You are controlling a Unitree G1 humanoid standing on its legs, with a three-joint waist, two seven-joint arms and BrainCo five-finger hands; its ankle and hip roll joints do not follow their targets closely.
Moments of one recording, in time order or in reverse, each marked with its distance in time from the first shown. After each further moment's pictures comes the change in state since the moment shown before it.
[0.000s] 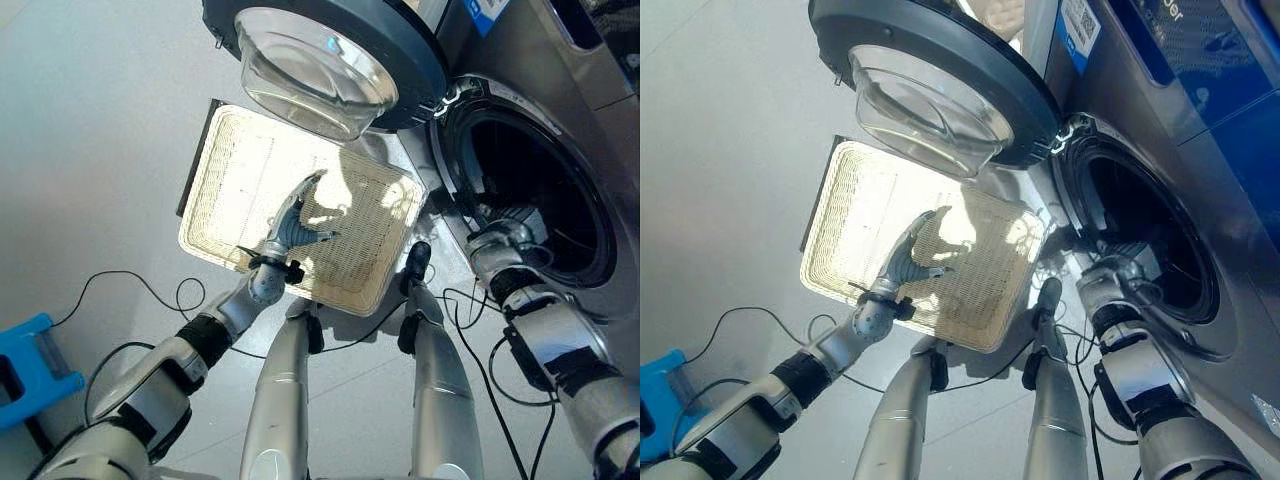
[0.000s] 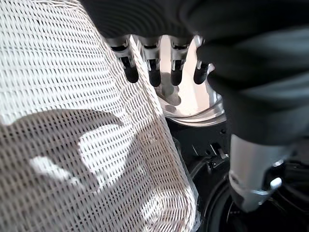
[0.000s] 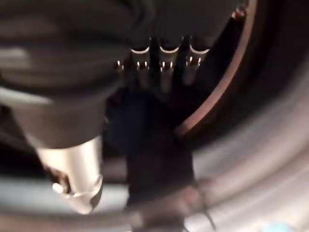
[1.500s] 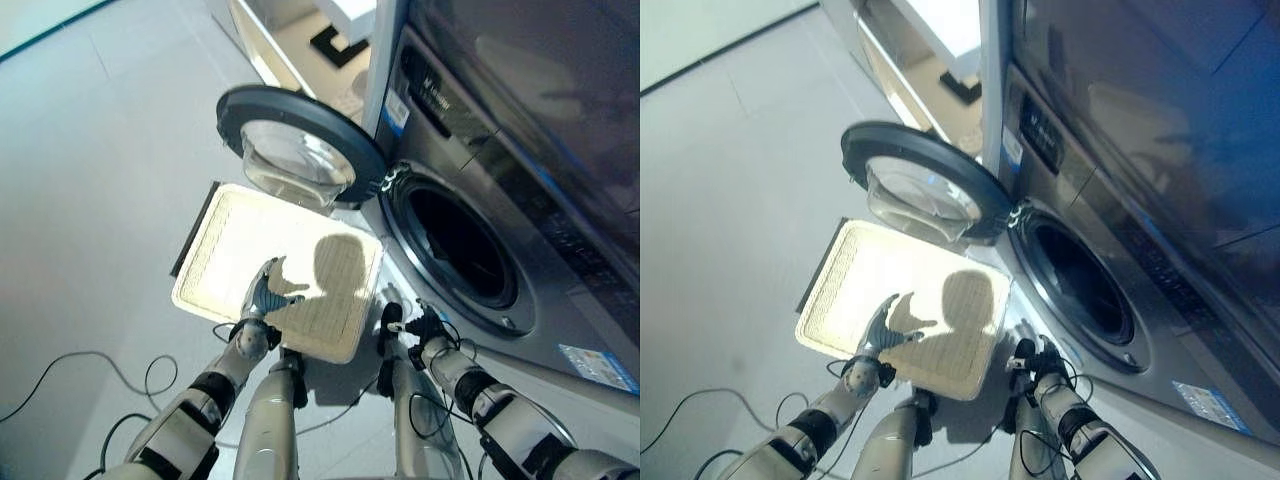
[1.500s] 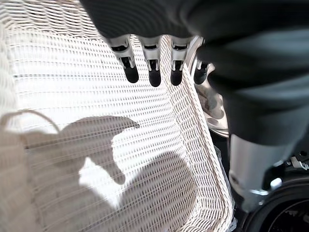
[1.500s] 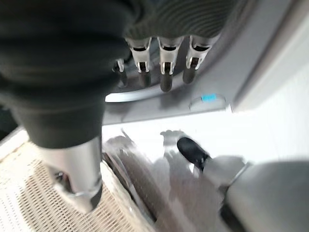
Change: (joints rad) left arm 0.295 -0.171 0.227 0.504 0.002 0.008 -0.124; right arm 0.522 0.190 0.172 -0.123 -0.137 -0.133 0.522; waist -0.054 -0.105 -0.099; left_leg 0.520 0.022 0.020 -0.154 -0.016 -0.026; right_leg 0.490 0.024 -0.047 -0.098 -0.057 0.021
